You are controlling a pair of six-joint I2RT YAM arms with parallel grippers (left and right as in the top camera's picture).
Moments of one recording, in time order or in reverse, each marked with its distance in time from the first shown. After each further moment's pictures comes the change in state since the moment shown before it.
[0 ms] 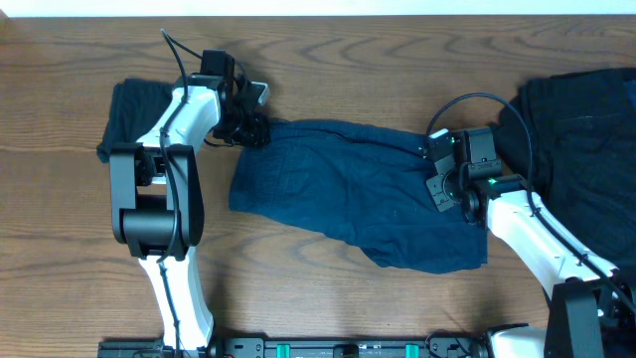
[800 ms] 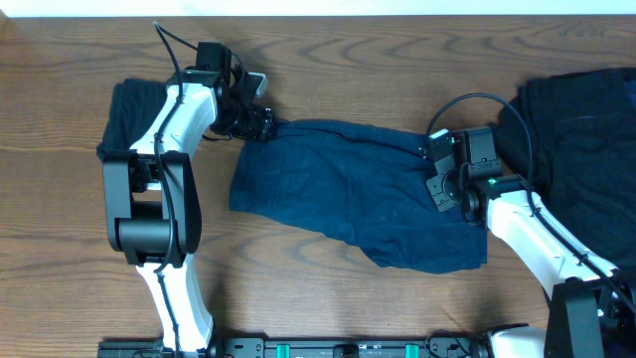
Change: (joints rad) left arm 0.000 -0.048 0.013 -0.003 -0.003 -0.005; right arm 0.000 0.000 0.000 -0.002 0.000 0.000
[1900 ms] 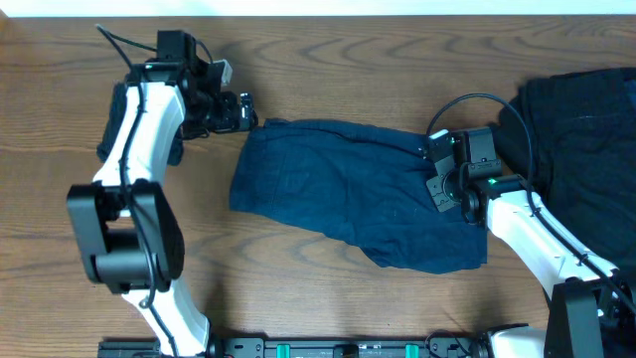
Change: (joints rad) left arm 0.083 -0.147 0.009 -0.140 0.000 -0.203; right arm 0.000 0.000 0.000 -0.004 0.000 0.000
